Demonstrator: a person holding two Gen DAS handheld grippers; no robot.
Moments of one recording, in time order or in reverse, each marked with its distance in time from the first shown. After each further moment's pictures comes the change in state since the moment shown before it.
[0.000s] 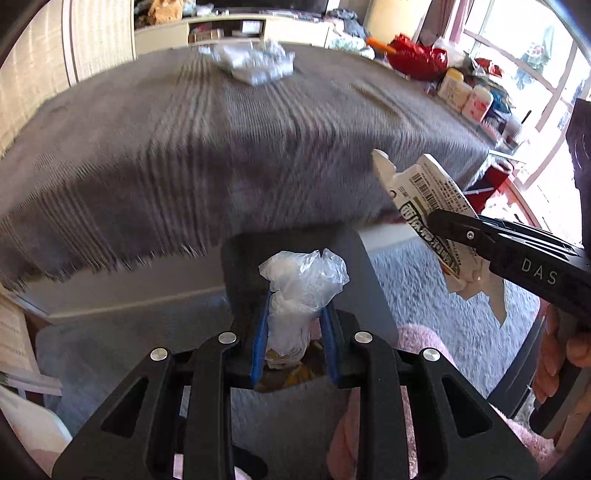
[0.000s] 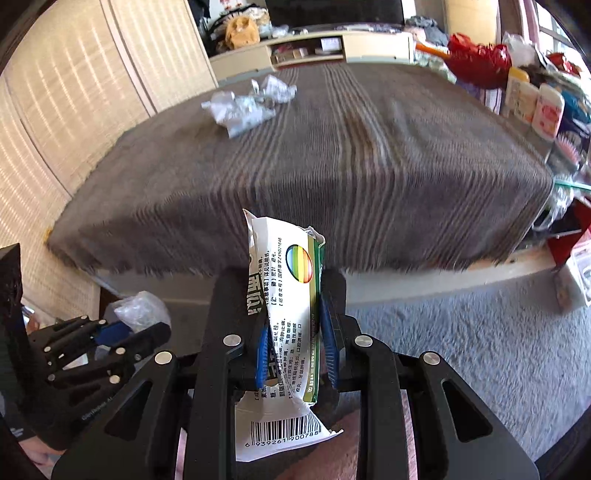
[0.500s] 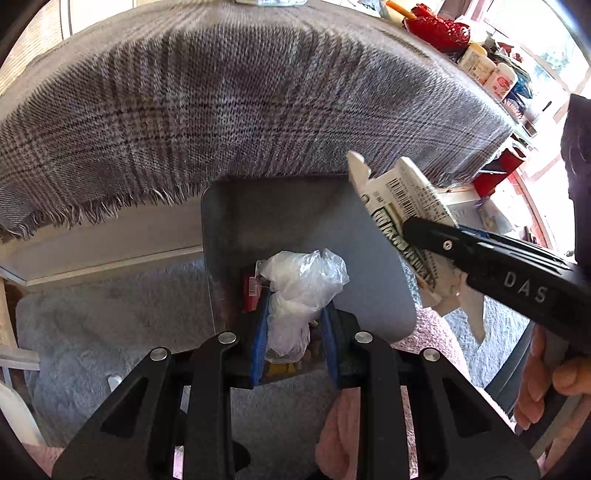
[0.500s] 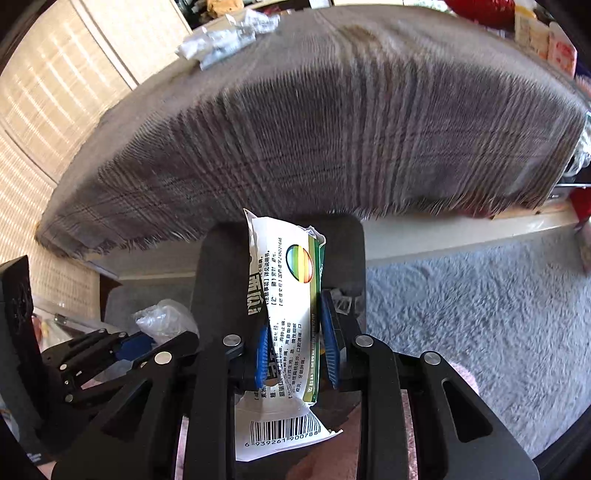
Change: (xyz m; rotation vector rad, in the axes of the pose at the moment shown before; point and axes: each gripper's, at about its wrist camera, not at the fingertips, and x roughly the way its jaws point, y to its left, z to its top) left arm 0.061 0.006 -0.019 -0.058 0.118 -0.012; right arm 0.067 -0.006 -0.020 0.080 0.139 0.045
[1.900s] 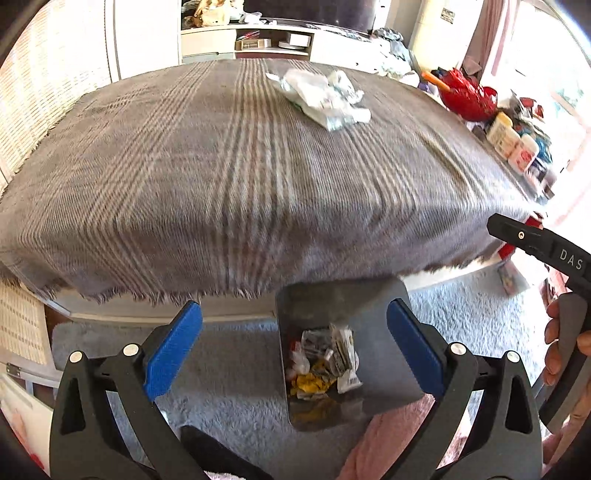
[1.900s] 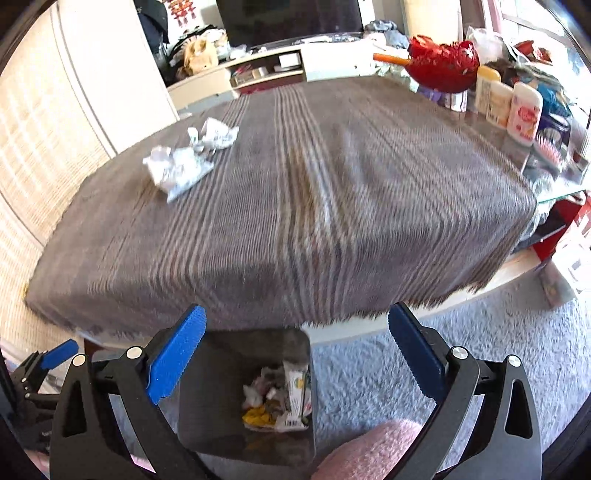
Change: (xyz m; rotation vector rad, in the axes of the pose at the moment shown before) left arm -0.086 0.033 0.065 -0.070 -0.191 0.121; right arm -0.079 -0.025 0.084 0.031 -0.250 -0.119
